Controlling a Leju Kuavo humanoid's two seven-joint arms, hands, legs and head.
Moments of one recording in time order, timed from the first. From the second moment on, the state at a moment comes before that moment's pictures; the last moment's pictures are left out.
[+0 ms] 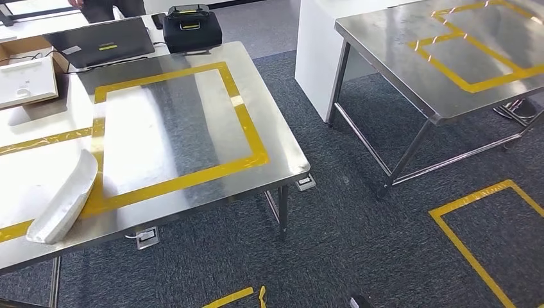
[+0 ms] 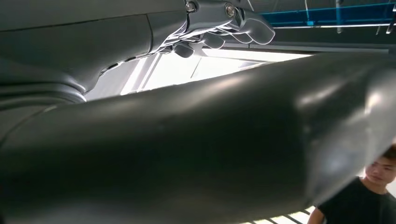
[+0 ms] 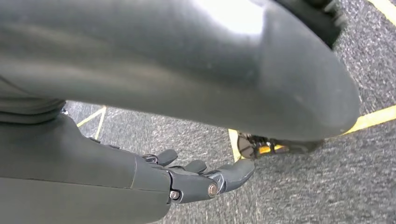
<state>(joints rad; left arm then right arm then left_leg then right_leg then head) -1.09 0.41 -0.18 -0.39 -0.70 0.62 -0.52 -0.07 0.15 -1.25 -0.17 1.04 0.26 -0.02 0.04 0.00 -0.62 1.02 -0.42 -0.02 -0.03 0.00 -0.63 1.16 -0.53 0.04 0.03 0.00</state>
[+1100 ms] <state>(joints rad) -1.08 0.40 -0.17 -0.40 -0.71 0.64 -0.51 -0.08 0.16 -1.27 -0.17 1.02 0.25 0.00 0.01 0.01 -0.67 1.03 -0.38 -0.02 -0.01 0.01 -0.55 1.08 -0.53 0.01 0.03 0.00</state>
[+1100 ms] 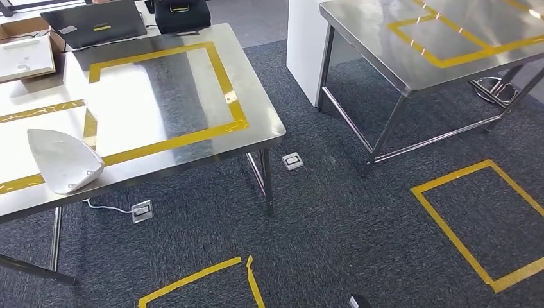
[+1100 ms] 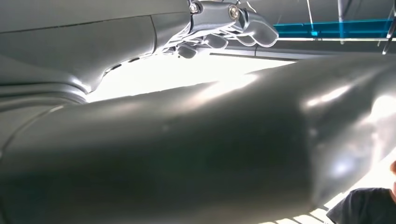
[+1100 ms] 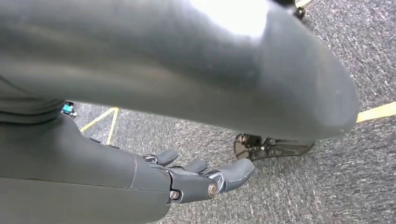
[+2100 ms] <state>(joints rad) -1.05 0.39 -0.18 -0.40 -0.71 0.65 -0.49 -0.07 0.16 -1.27 -0.17 1.03 0.25 0.00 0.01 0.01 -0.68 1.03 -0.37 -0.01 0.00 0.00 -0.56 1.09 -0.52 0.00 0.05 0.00</state>
